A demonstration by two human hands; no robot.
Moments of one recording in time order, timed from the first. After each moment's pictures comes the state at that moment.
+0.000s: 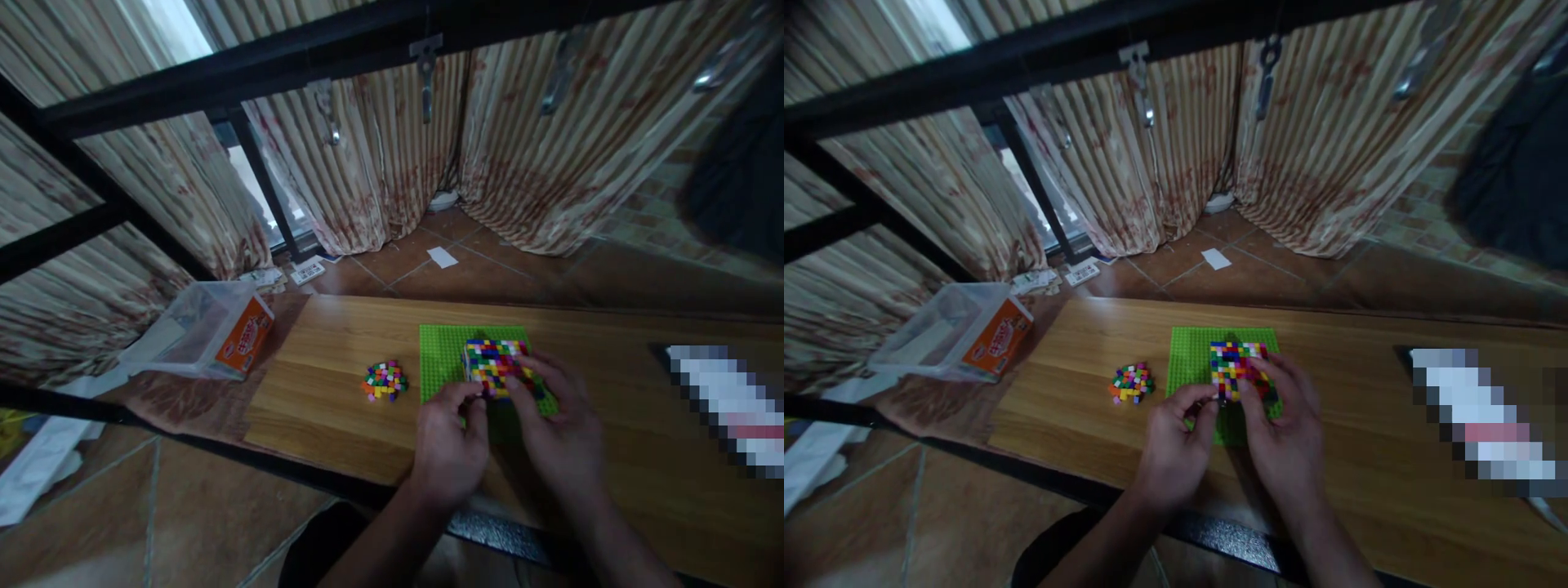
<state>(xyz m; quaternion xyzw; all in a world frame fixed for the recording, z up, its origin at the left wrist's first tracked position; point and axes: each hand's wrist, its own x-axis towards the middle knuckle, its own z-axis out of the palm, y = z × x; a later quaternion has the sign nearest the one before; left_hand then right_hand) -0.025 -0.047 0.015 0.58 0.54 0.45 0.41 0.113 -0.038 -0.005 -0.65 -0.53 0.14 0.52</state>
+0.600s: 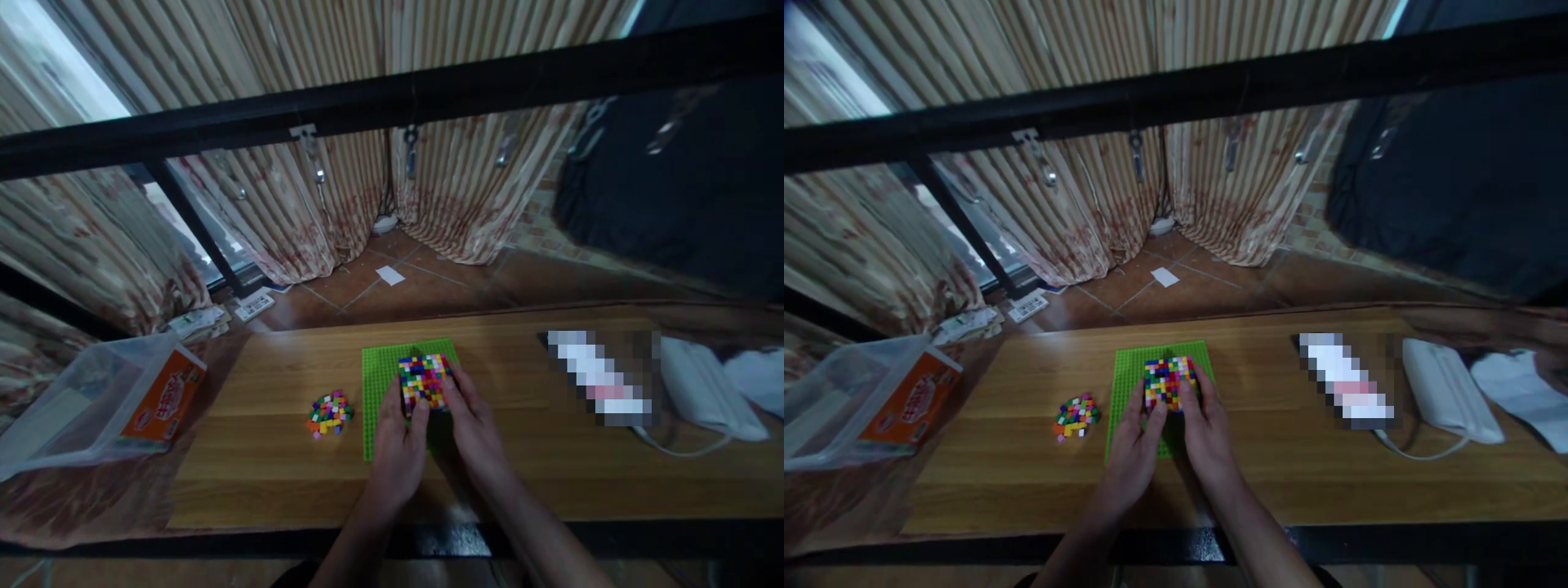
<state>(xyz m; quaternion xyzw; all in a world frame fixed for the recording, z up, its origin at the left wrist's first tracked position) -0.015 -0.030 -0.009 0.58 0.57 0.39 0.44 0.104 -0.033 -0.006 -0.64 -0.33 0.40 0.57</state>
